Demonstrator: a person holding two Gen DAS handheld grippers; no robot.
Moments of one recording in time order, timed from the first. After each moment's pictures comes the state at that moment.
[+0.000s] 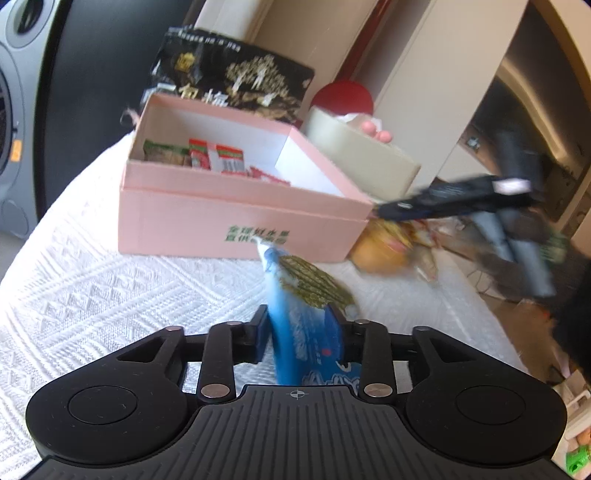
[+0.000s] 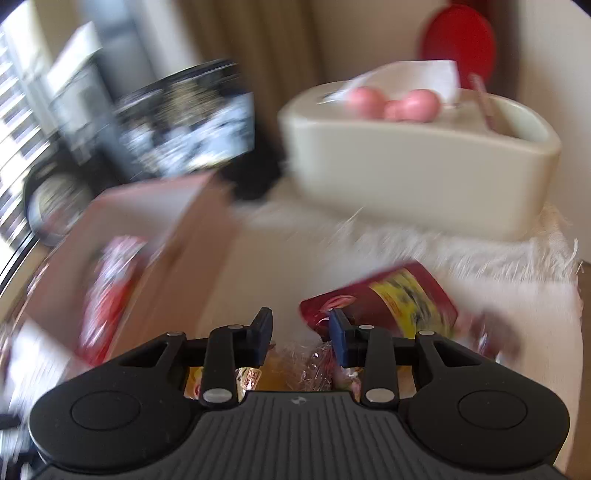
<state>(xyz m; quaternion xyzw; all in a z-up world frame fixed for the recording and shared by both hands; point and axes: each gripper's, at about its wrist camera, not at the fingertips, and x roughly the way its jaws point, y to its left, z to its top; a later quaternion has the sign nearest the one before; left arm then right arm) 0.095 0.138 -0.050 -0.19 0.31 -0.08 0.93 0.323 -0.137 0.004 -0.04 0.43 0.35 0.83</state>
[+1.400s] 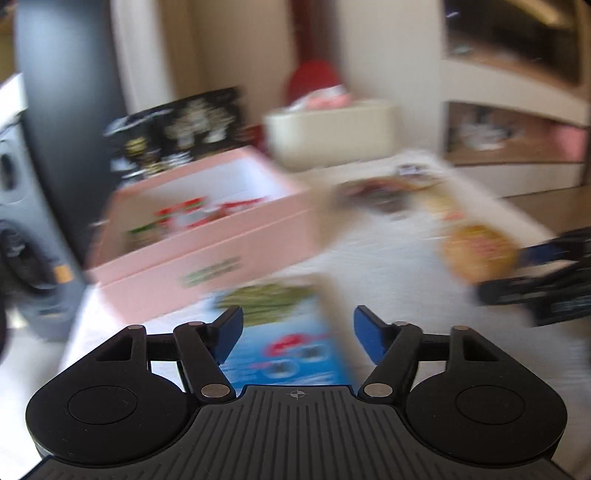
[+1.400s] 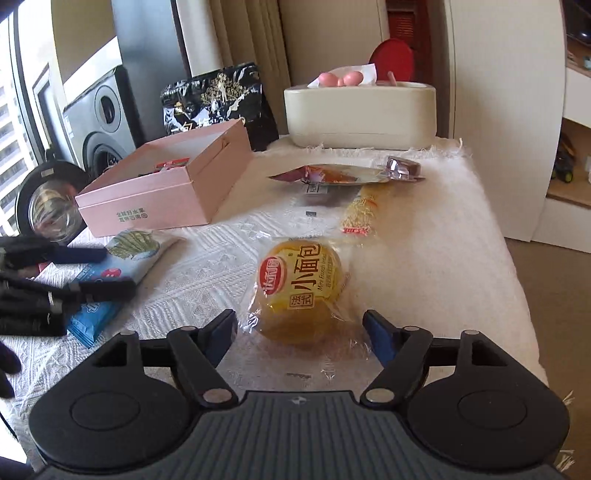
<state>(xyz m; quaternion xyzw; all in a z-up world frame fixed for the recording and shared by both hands) 0.090 0.036 -0.018 0.06 0.33 0.01 0.94 0.136 -0.211 -0.032 0.00 0.35 0.26 0.90</state>
